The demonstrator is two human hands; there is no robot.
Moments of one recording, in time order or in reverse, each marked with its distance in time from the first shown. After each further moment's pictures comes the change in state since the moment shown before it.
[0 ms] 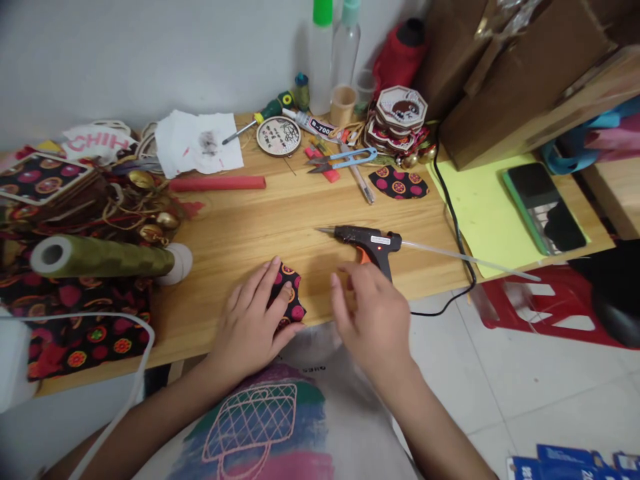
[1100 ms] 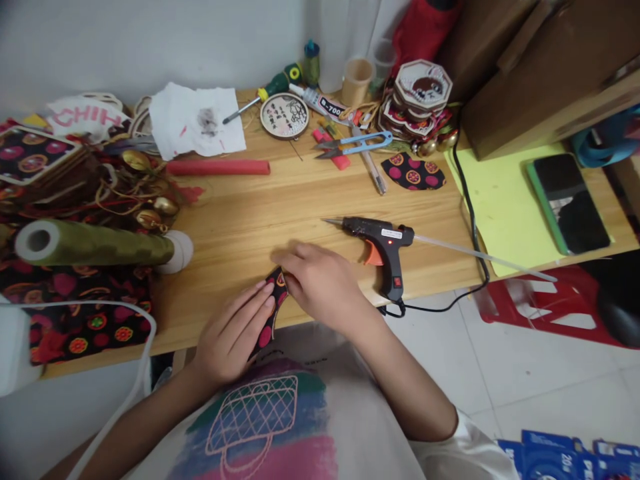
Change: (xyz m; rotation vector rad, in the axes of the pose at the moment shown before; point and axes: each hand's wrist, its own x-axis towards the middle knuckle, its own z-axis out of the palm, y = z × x) left_hand -0.040 -0.022 0.004 -0.165 0.266 0.222; right_hand 0.041 -0.019 0.040 0.209 -0.627 -0.246
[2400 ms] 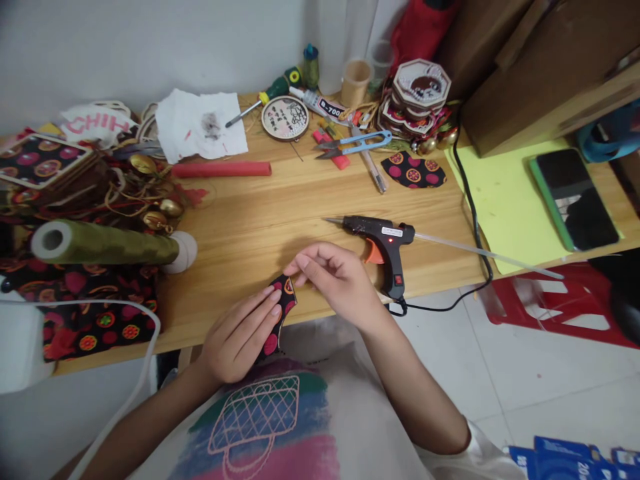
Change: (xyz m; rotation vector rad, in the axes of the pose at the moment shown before) left_hand 0.001 0.001 -0.001 -0.007 0.014 0.064; right_hand -0.013 0.005 0.003 1.059 0.220 0.229
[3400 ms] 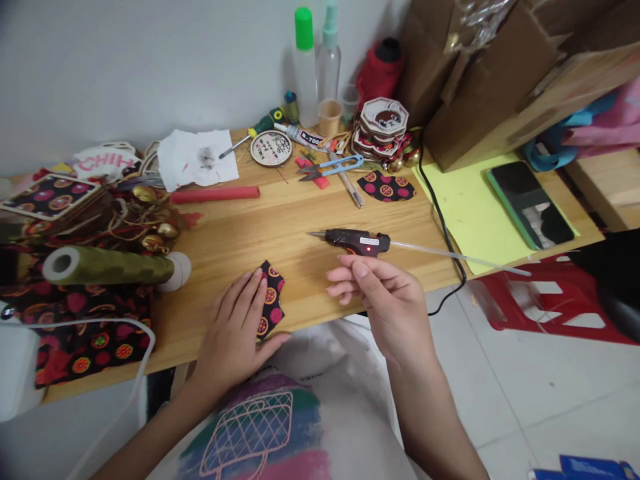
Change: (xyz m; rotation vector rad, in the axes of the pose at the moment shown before) left_hand 0.020 0.005 0.011 0.221 -0.232 -0.316; right_hand -0.041 -0.023 -0.032 0.282 0.426 -0.066
